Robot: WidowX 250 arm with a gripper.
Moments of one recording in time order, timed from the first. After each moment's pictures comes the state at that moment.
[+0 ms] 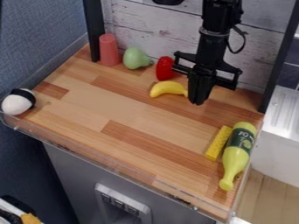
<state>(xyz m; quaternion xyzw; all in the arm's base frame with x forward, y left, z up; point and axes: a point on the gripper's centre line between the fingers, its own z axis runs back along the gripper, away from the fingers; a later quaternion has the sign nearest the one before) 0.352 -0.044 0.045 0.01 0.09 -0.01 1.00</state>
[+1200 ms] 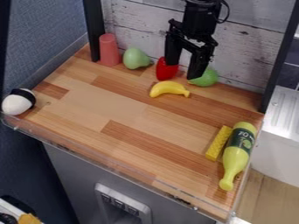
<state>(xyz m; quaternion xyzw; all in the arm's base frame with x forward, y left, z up) 0.382 -0.002 0.070 0.01 0.08 -0.19 0.98</state>
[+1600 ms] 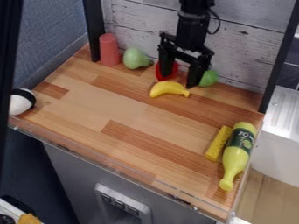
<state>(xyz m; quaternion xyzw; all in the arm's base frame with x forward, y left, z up) 0.386 0.004 0.039 0.01 0.09 -0.10 0.99</state>
